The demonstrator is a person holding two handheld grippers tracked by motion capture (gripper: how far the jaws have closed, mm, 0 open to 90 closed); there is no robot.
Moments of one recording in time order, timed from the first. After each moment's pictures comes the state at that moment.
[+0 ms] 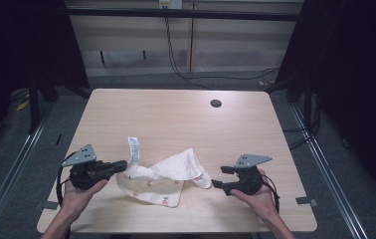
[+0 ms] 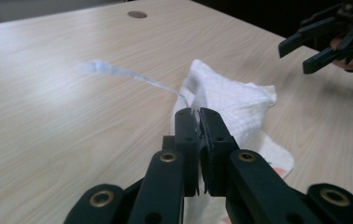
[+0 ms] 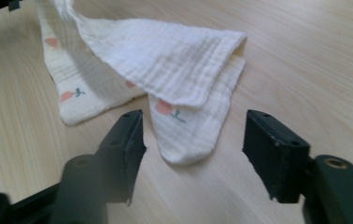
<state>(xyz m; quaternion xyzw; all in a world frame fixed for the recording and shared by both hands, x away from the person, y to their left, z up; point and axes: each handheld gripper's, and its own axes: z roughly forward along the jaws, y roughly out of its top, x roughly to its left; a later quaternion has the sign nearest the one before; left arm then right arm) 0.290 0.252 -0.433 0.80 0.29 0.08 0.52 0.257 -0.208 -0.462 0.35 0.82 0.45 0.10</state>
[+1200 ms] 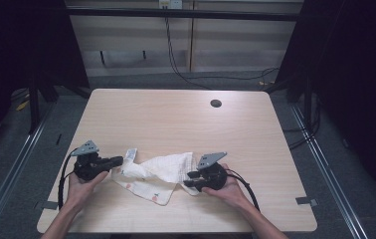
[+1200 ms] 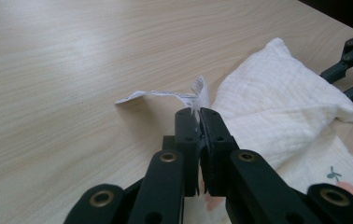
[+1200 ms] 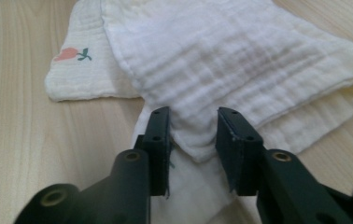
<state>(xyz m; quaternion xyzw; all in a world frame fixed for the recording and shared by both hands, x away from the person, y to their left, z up) 0.330 0.267 -0.476 0.79 0.37 0.08 0.48 0.298 -0.130 -0.504 0.24 0.88 0.41 0.05</state>
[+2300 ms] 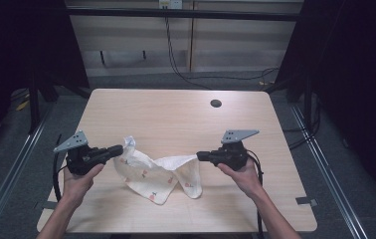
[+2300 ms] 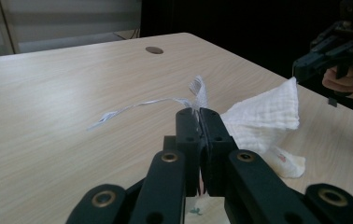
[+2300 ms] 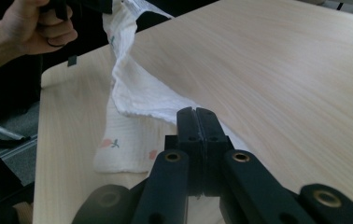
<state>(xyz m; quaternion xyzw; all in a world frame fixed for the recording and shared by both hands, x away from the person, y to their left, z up) 0.318 0.259 -0.419 0.75 0.31 0.08 0.57 0.308 -0.175 -0.420 0.29 0.81 0.52 0.05</state>
